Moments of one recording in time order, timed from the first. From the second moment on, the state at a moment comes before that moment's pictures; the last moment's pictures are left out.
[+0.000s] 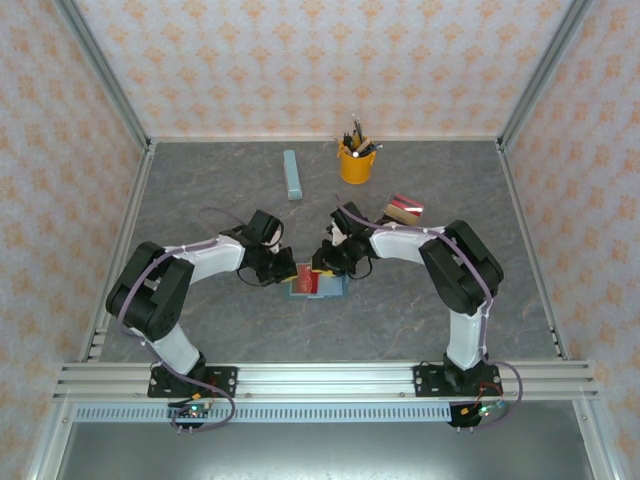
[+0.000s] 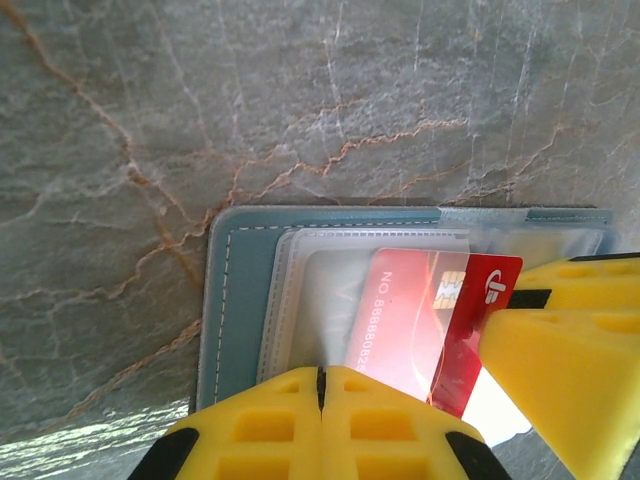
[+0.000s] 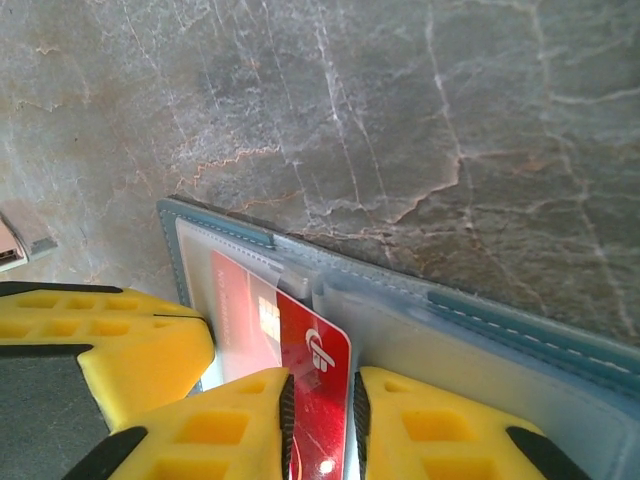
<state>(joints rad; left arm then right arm) -0.42 1.67 0.84 -0.37 0.42 -0.80 0.65 1.91 1.11 -0.30 -0.57 0.79</state>
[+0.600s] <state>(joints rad) -0.42 1.67 0.85 -0.37 0.40 -0.81 0.63 1.85 1.10 -0.38 -0.49 0.75</state>
